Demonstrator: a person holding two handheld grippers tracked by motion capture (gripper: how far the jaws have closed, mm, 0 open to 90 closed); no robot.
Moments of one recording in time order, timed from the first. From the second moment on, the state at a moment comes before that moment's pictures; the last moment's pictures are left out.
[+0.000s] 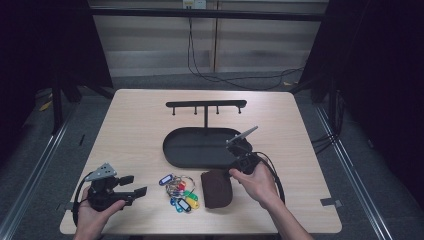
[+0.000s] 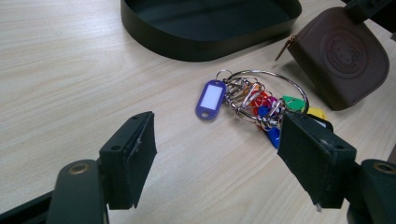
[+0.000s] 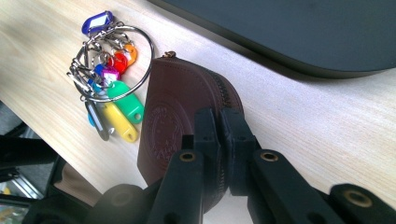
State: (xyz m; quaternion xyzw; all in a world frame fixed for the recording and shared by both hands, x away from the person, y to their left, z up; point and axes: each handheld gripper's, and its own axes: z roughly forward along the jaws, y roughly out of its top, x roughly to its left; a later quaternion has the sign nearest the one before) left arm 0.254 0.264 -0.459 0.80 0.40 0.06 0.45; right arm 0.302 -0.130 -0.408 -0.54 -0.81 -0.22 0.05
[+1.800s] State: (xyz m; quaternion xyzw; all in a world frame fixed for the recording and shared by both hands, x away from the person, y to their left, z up) left arm 0.255 0.262 -0.460 0.80 0.39 0.05 0.44; right arm 0.298 -0.156 -0.338 -0.52 -0.84 -0.14 0.00
